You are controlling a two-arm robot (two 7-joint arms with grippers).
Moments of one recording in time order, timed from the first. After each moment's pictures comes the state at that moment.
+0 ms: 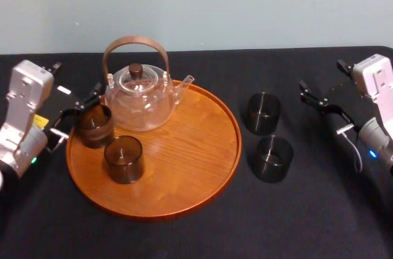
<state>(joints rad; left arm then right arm) -0.20 0.60 0.45 -1.41 -0.25 -0.12 0.03 0.20 0.60 -0.45 -1.41 0.25 -0.12 -0.03</state>
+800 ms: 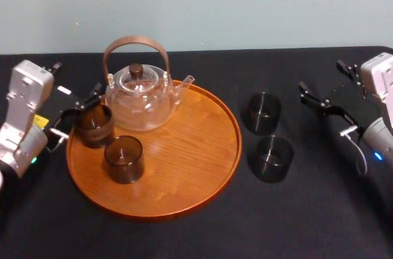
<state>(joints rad) -0.20 0.60 0.45 -1.41 -0.25 -0.12 0.03 0.15 0.62 -0.40 -1.49 0.28 -0.09 0.03</state>
